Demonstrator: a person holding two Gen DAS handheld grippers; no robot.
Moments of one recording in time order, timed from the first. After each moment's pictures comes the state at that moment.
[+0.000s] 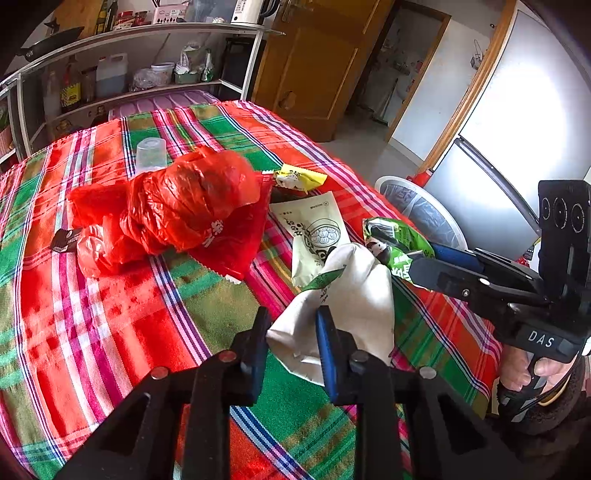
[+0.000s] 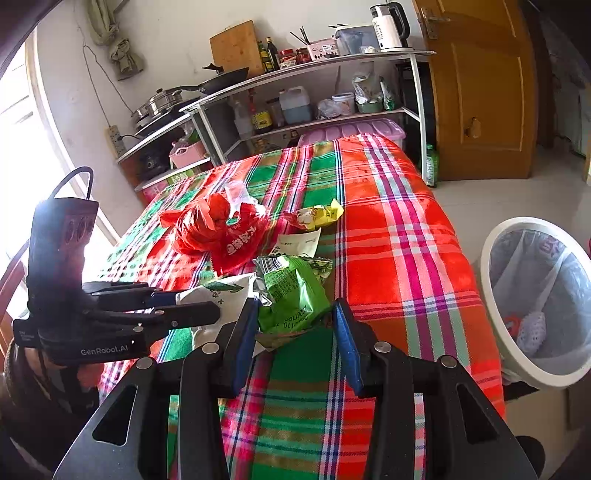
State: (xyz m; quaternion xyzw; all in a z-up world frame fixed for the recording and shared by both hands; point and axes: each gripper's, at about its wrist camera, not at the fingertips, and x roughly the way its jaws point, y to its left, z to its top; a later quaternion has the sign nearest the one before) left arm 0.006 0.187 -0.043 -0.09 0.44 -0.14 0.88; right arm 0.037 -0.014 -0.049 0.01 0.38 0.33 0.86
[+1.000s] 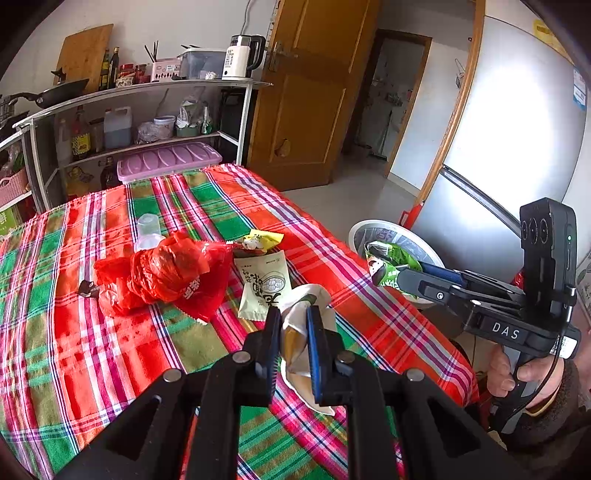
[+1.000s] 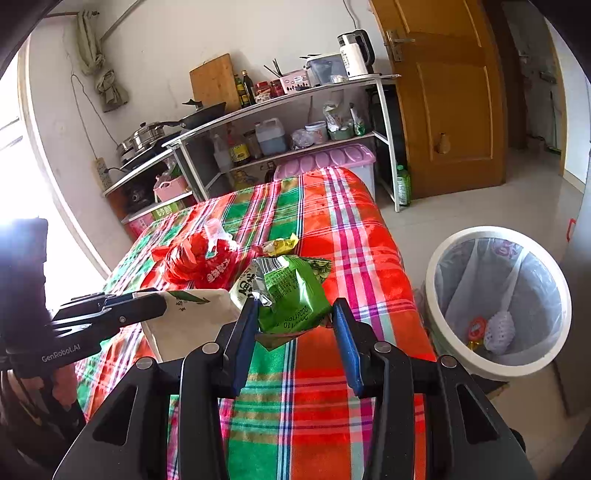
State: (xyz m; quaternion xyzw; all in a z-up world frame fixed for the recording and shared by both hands) left arm -0.023 0.156 0.018 -0.07 0.35 -0.12 0.93; right arm 0.024 -0.070 -0.020 0.04 0.34 0.29 0.89
